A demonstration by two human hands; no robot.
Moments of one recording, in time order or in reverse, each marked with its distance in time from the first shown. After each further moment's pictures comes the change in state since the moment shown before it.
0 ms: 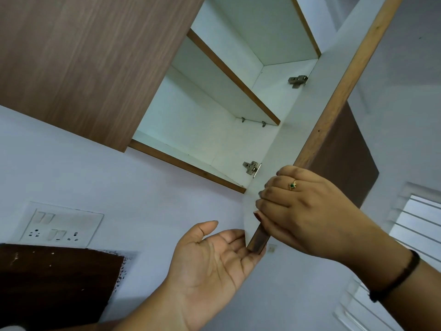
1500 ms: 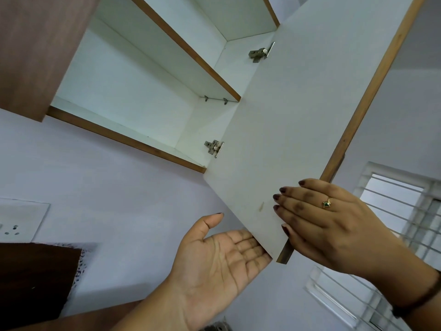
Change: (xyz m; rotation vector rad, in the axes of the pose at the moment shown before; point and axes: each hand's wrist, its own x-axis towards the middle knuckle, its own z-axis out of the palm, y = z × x) left_hand 0.057 -0.097 0.000 0.078 -0.125 -0.176; right_hand -0.156 0.004 -0.001 -0.029 0.042 0.076
